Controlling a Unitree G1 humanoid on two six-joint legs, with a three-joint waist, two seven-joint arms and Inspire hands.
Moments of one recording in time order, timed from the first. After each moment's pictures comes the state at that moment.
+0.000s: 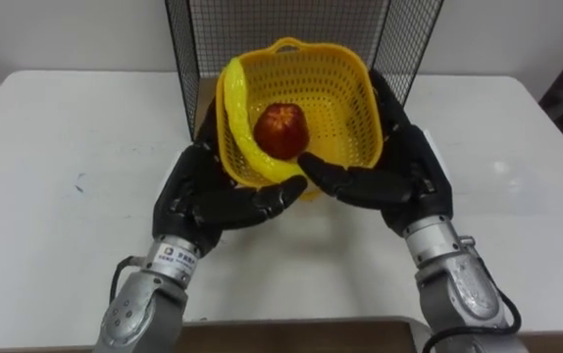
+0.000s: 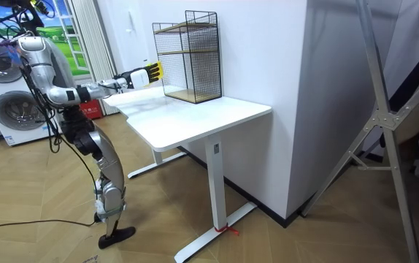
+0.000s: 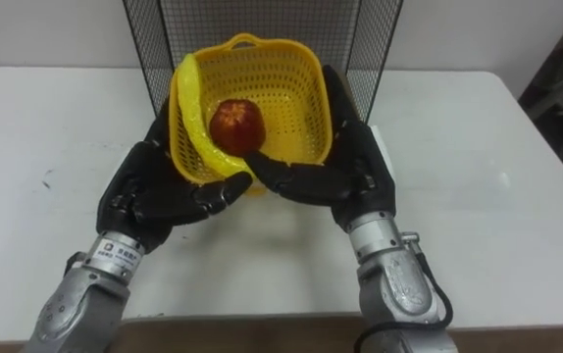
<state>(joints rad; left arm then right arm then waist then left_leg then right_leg) 0.11 0.21 -0.29 -0.08 -0.59 -0.14 -0.03 0.08 -0.21 0.21 -0.06 0.47 -0.15 0.06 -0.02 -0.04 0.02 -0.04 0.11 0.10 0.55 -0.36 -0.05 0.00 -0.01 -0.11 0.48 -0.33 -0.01</state>
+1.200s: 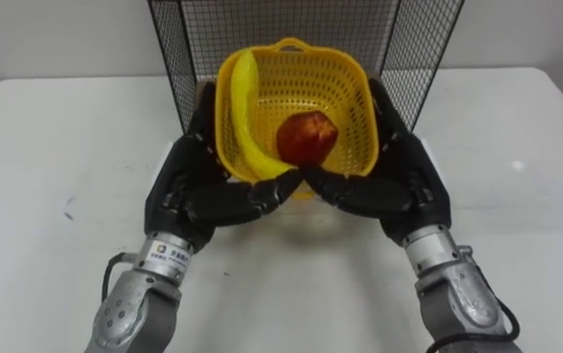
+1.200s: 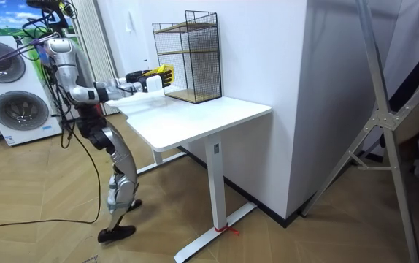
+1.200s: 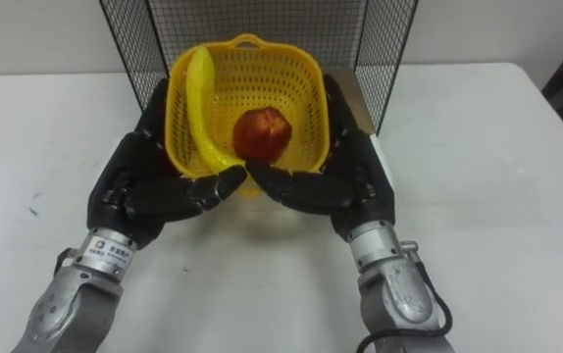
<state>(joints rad) 0.11 0.22 -0.27 -0.11 -0.58 -0.16 -0.03 0.07 -0.21 0.22 0.00 0.50 -0.18 0.07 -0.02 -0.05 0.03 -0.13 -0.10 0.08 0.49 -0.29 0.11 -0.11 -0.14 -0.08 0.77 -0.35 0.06</state>
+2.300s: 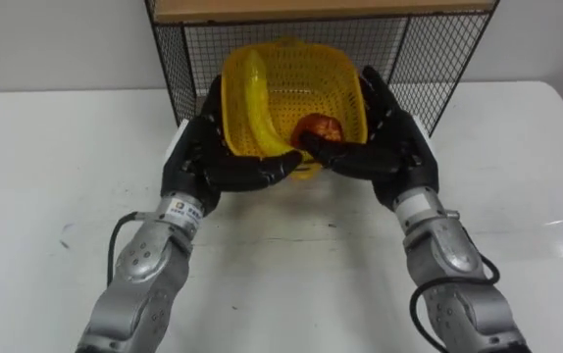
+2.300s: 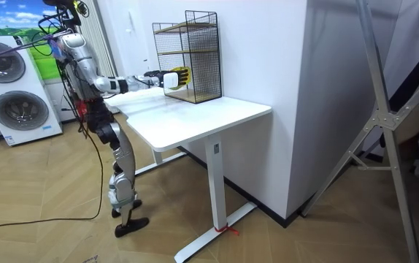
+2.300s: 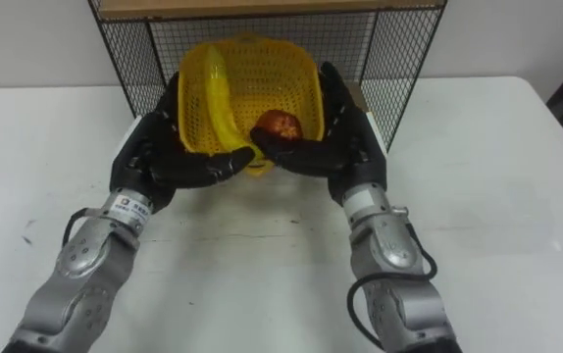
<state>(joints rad) -0.22 0.17 -0.23 0.23 -0.47 -0.07 0.00 -0.21 -0.21 0.21 0.24 0.55 -0.09 -0.05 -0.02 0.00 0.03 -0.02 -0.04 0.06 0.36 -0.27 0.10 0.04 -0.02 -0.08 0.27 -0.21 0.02</state>
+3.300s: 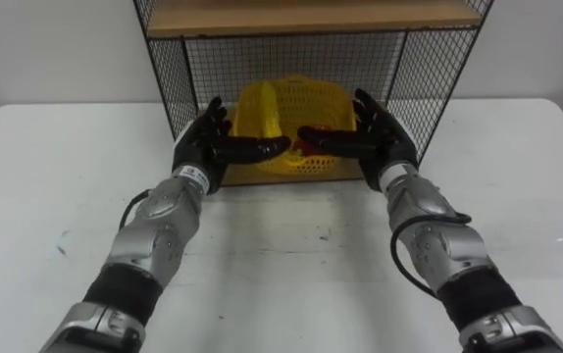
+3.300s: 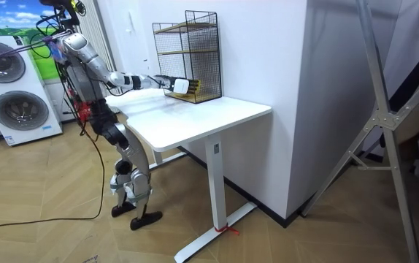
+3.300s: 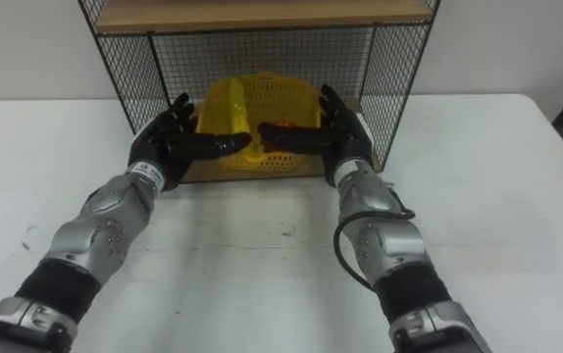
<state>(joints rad) -0.51 0.14 -0.16 0.70 -0.56 0.11 0.05 -0.49 -0.19 0.20 0.63 0.59 0.07 -0.13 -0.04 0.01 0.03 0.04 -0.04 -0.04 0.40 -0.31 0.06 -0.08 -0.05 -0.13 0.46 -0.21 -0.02</state>
